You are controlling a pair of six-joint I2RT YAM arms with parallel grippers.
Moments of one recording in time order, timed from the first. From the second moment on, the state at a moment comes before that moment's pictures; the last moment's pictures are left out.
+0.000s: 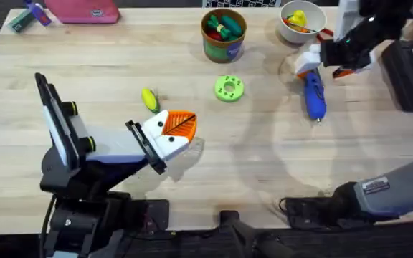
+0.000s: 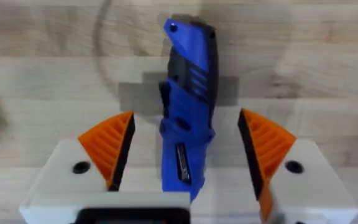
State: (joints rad) left arm -0.10 0.01 0.01 -0.07 0.85 -0.03; right arm -0.11 1.76 1.34 -0.94 0.00 -0.08
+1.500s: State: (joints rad) left arm -0.10 0.01 0.01 -0.07 0.85 -0.03; right arm 0.00 1.53 1.51 -0.89 -0.13 -0.02
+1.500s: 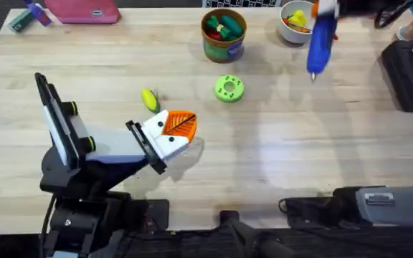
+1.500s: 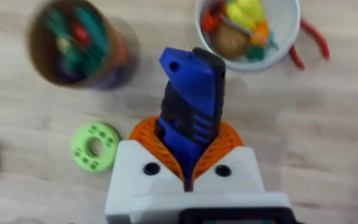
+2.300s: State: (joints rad) left arm -0.10 0.01 0.01 -0.07 0.85 -0.03; right arm 0.53 1.37 1.42 -0.17 -0.23 0.23
